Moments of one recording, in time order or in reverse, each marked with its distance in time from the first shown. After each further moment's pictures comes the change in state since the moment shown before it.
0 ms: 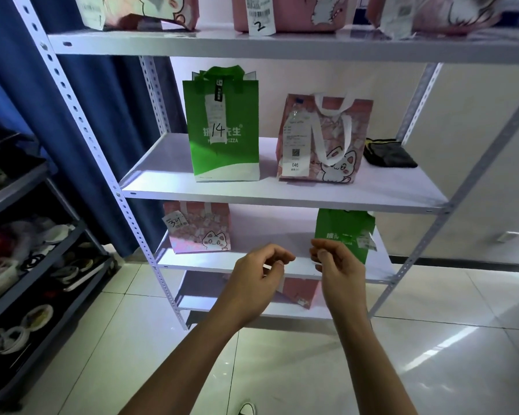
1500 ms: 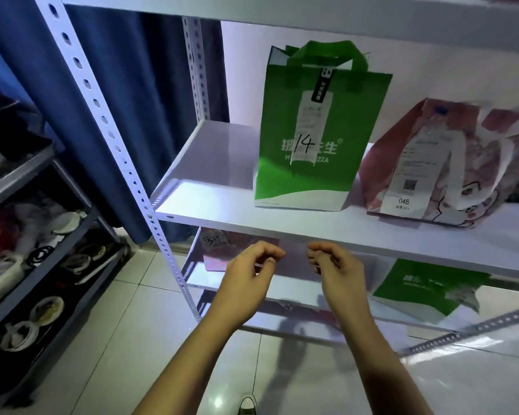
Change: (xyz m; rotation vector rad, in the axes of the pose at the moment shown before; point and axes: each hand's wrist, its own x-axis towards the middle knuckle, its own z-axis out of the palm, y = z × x) left_hand 0.158 -0.158 -0.160 -0.098 0.092 -0.136; right_hand 0.127 0.024 0.234 -0.162 -0.190 0.130
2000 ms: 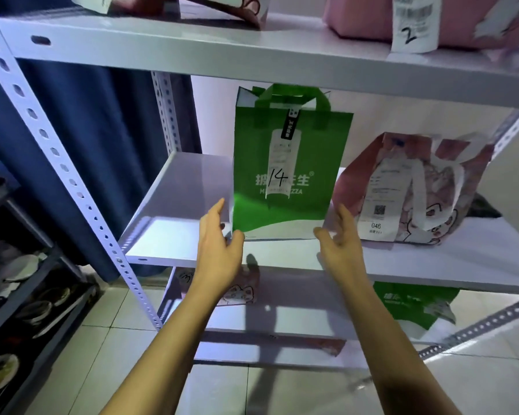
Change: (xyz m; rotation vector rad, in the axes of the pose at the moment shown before) left_hand 0.099 0.020 -0.022 -0.004 0.234 0.095; right_hand 0.085 -0.038 -0.021 -0.084 0.149 0.019
